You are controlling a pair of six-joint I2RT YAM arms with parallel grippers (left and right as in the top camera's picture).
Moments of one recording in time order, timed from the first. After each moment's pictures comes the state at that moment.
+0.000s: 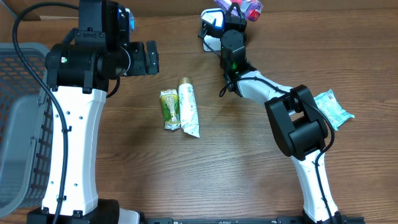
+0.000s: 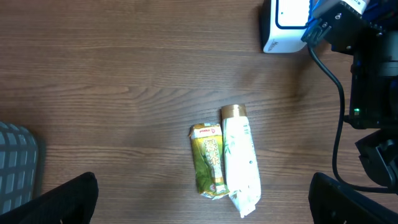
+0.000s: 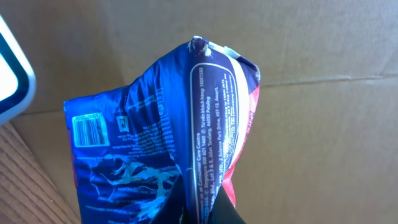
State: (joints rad) left arm -0.11 1.62 1.97 -1.31 0.00 -0.18; right arm 0.47 2.40 1.67 0.80 0.60 -1.49
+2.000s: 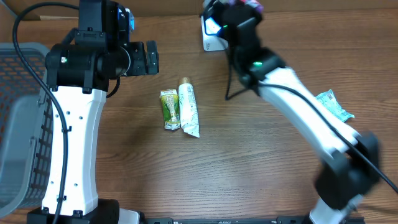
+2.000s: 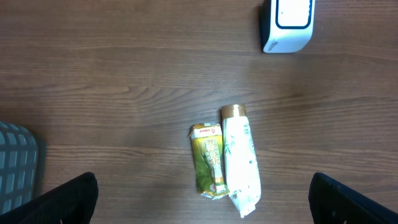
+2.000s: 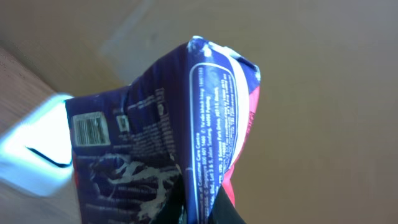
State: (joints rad) left arm -0.11 1.62 1.97 -1.31 0.00 -0.18; right arm 0.52 1.80 1.67 -0.21 0.50 -0.57
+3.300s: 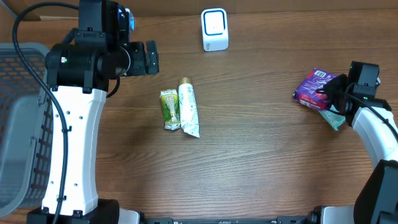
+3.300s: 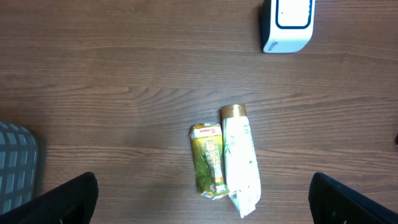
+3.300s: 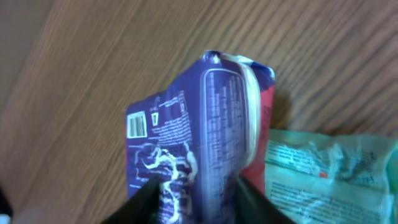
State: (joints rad) left arm -0.11 1.62 1.97 -1.31 0.00 -0.18; right arm -0.21 1.59 0.98 -0.33 0.03 0.77
